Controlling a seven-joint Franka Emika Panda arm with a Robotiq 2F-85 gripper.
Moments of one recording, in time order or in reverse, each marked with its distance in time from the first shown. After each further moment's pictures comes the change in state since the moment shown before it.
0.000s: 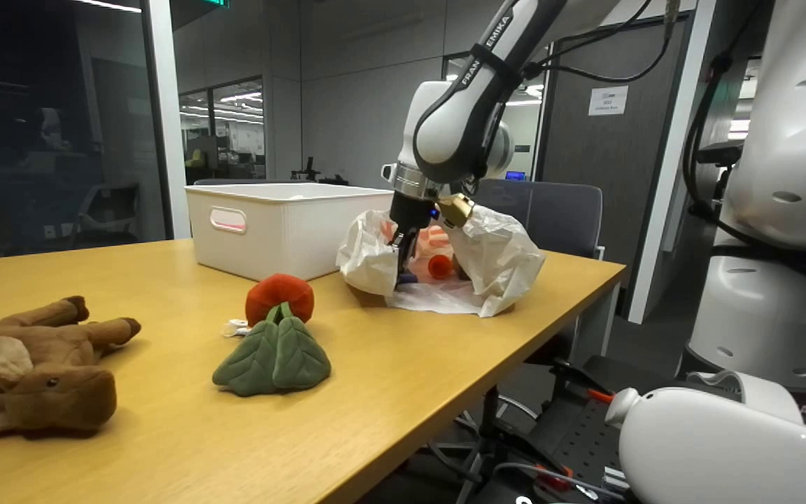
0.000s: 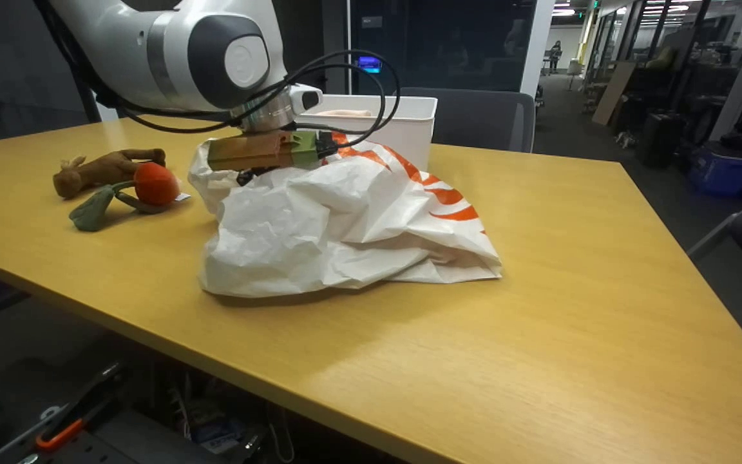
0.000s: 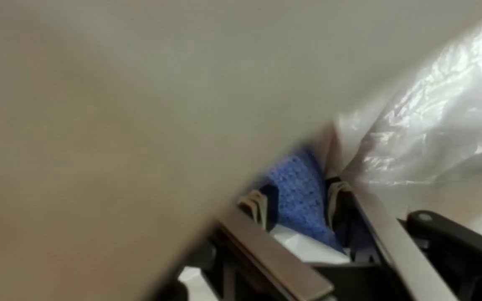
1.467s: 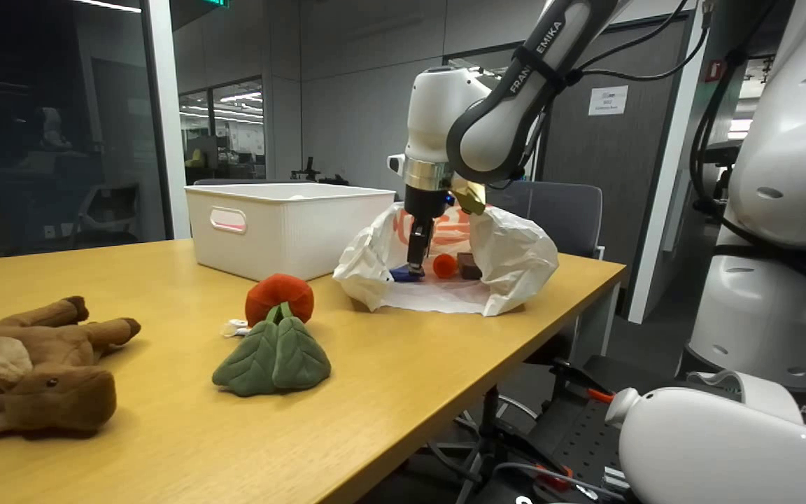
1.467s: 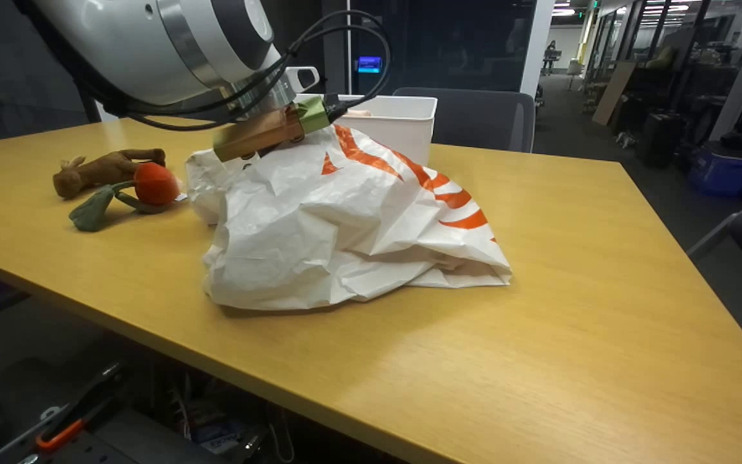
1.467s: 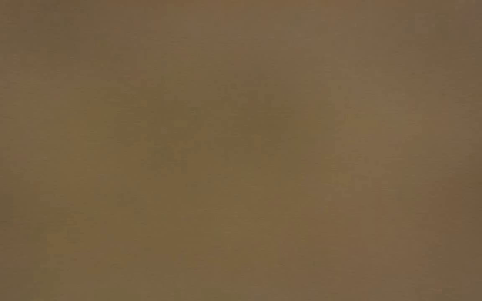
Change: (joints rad) arm -0.074 -0.081 0.008 -0.009 -0.483 -0.118 0.258
